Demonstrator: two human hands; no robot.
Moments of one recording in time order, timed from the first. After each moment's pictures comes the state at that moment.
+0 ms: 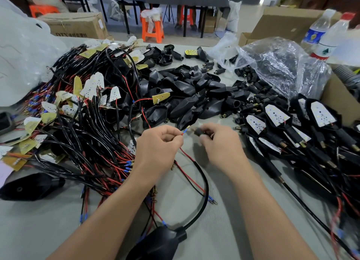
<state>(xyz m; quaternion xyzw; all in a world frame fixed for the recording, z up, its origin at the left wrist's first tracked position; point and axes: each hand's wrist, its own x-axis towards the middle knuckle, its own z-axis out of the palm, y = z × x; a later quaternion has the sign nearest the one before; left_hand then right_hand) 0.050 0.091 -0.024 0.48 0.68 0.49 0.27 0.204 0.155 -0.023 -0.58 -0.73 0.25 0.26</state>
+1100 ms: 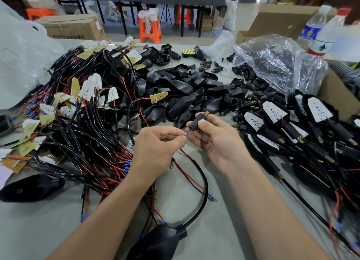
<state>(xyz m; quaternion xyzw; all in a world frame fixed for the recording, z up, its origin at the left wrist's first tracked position) 0.045 0.088 -0.023 0.52 0.61 0.53 0.28 0.194 0.150 -0.014 -0.37 -0.35 0.73 0.47</state>
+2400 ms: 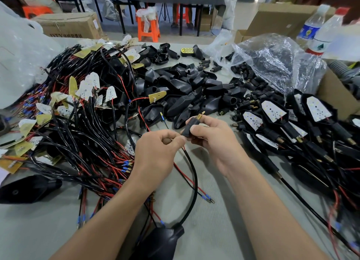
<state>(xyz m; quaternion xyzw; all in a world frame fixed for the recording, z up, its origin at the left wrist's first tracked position) 0.049 0.089 -0.036 0.52 0.65 0.48 0.26 0.197 0.147 -0.015 -0.41 -0.52 0.64 0.40</state>
